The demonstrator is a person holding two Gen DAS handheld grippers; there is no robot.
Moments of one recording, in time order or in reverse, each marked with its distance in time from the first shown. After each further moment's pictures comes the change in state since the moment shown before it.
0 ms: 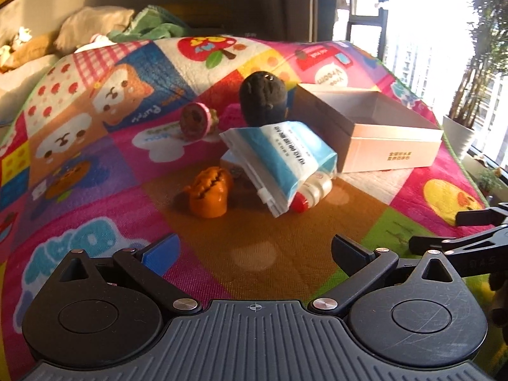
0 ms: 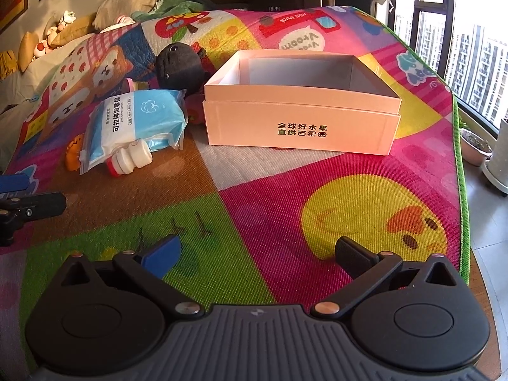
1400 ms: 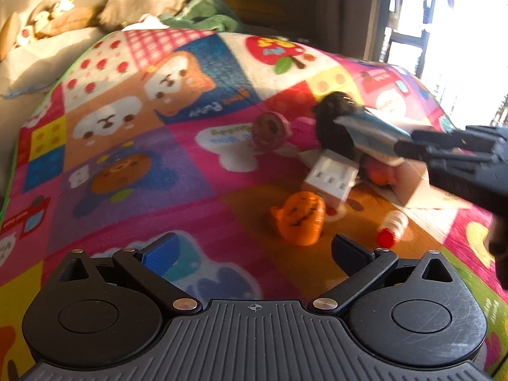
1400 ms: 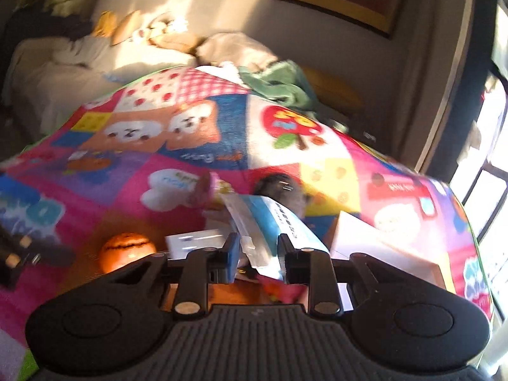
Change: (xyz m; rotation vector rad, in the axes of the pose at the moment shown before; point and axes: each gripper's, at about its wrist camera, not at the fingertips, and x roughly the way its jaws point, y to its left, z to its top) left arm 0.005 0.068 0.018 -0.118 0.008 0.062; right arm 0.018 0.100 0.101 -0.468 -0.316 0.075
